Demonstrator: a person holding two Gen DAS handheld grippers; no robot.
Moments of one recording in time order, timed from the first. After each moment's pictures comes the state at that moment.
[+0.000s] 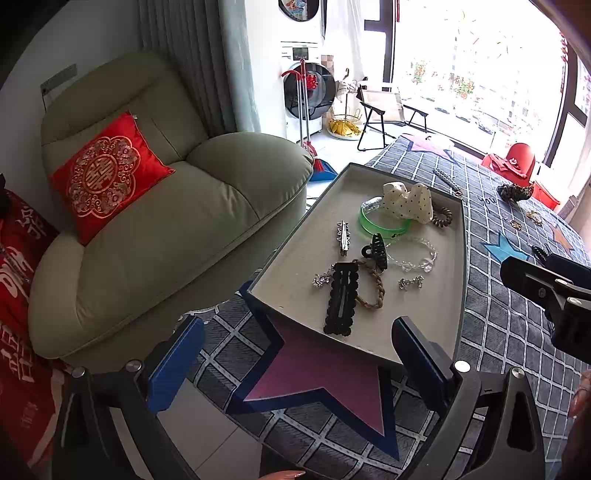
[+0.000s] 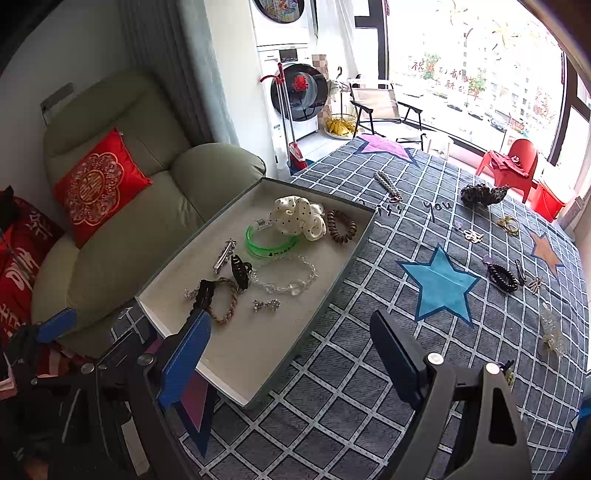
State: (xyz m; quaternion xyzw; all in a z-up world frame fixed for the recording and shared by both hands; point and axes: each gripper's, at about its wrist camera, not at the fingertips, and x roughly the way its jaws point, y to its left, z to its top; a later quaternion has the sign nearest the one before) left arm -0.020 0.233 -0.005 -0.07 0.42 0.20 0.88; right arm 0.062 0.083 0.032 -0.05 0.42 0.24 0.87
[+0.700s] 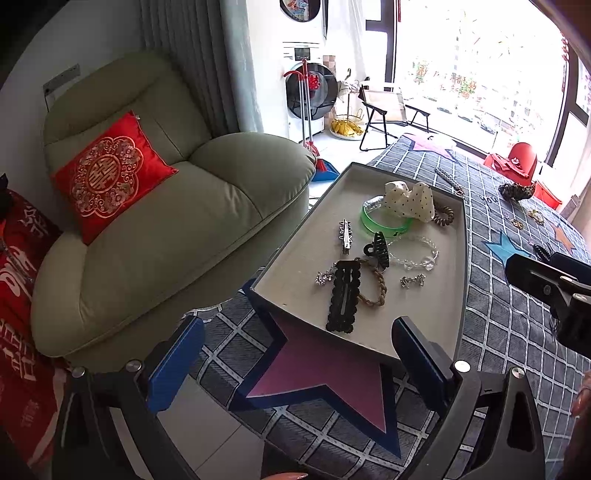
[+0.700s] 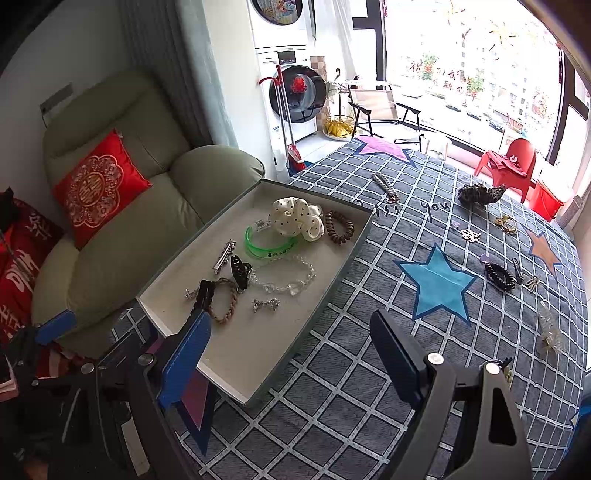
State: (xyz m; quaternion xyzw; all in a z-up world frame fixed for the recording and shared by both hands) left arm -0.024 0.232 -0.005 -0.07 0.42 0.20 0.88; right arm 0.061 0.082 0.033 -0.05 0.42 0.24 0.87
